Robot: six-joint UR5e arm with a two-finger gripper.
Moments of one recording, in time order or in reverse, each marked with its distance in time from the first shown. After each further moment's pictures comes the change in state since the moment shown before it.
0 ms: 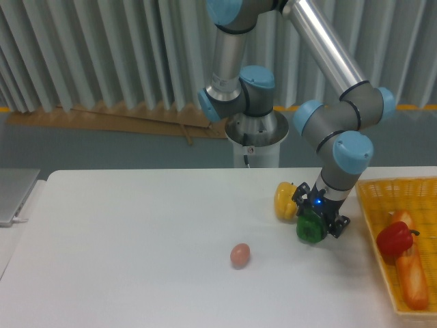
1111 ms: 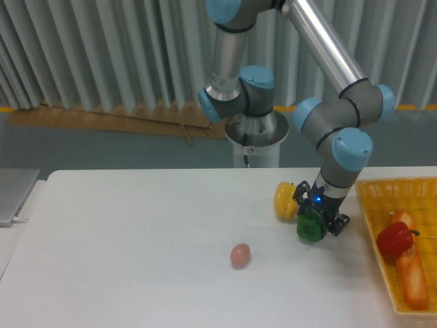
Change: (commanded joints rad) arm 0.002 0.012 0.002 -0.005 -0.001 0.043
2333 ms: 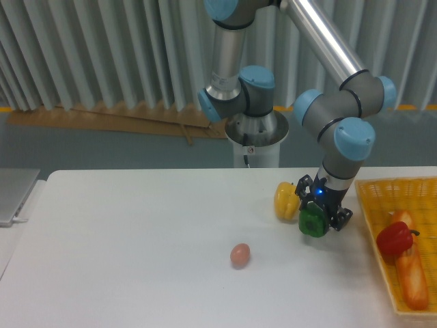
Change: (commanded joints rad) arm 0.008 0.041 0.014 -0.009 -0.005 0.002
